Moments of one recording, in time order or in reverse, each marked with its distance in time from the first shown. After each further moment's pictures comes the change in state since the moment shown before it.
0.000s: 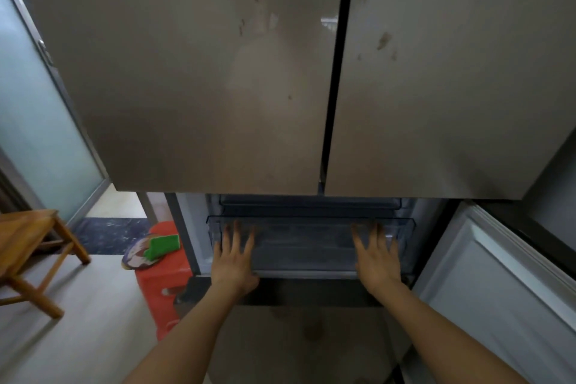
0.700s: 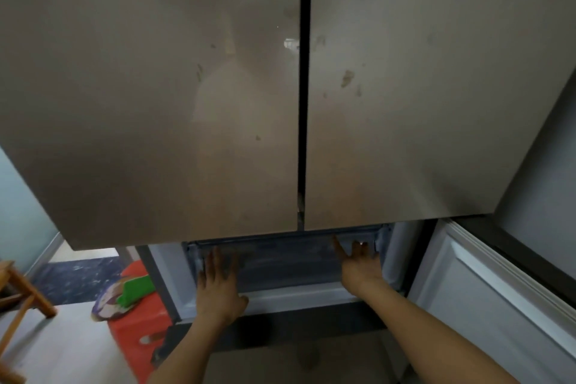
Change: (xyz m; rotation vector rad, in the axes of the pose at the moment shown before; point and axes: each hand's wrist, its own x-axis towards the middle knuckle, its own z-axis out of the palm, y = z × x) left_hand 0.034 0.000 -0.003 -0.120 0.046 -0.004; right_hand 0.035 0.005 -0.018 0.008 -0.240 0.033
